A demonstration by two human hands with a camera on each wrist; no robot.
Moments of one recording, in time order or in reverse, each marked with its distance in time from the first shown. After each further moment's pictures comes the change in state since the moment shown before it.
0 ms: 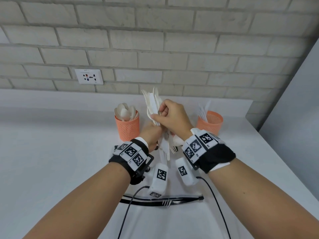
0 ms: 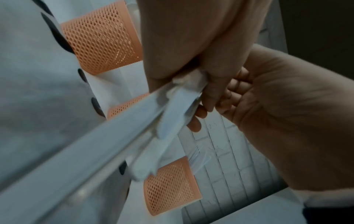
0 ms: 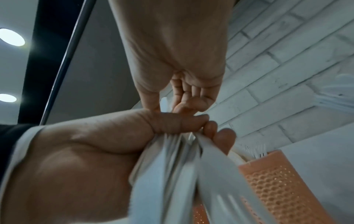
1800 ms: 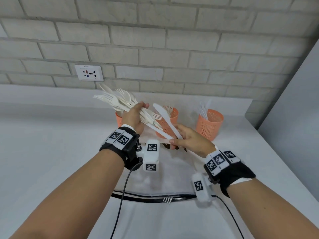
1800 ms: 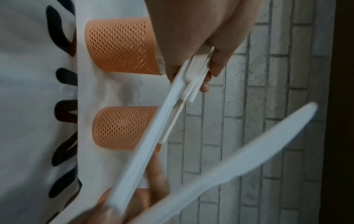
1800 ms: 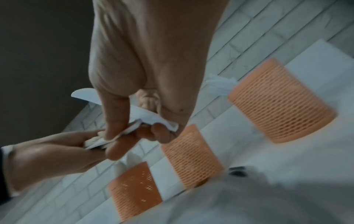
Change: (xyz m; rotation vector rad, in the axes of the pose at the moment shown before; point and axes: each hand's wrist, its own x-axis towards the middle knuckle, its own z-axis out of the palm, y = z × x) left_hand 0.042 0.008 -0.053 -0.702 0.335 -0.069; right_hand -0.048 0.056 -0.025 0.367 -0.524 0.249
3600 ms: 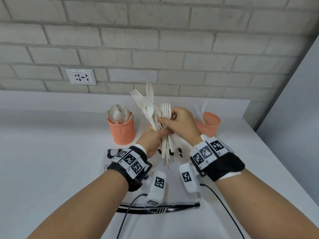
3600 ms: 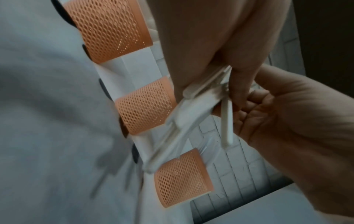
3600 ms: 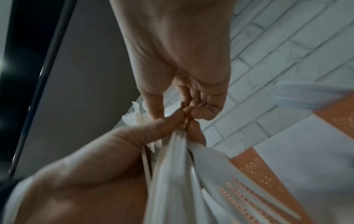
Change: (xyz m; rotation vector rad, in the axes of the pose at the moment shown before) left_hand -0.039 -0.056 0.019 0.510 -0.489 0.078; right_hand 0.040 -0.037 -0.007 -0.291 0.525 -0.104
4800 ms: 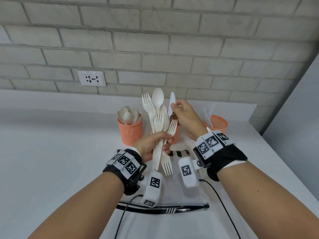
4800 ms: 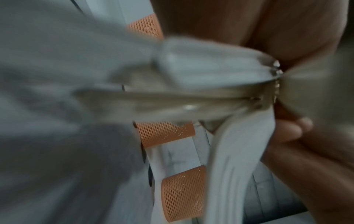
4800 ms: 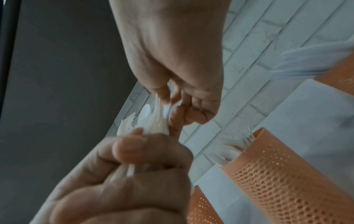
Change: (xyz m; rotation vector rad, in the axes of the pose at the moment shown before) left_hand -0.019 0.013 -0.037 -0.112 -0.277 -0.233; right_hand 0.015 -0.022 0.009 0.350 -0.072 0.146
